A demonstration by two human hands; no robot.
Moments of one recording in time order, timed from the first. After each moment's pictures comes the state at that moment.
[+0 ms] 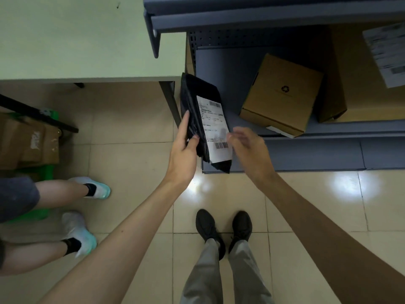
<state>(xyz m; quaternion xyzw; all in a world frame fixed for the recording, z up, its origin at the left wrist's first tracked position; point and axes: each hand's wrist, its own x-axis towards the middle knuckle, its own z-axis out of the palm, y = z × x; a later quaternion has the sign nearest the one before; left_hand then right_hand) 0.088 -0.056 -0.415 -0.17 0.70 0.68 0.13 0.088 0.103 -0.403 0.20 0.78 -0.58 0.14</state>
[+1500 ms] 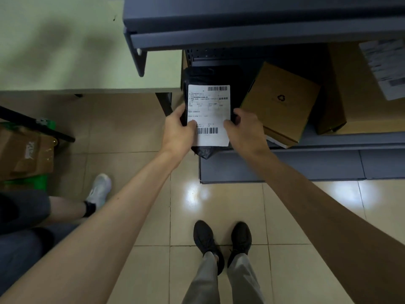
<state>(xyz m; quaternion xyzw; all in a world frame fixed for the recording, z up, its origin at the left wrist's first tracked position) 0.008 -0.051 -0.412 -0.16 0.82 0.55 0.10 0.011 0.106 -0.416 0.16 0.86 -0.46 0.13</state>
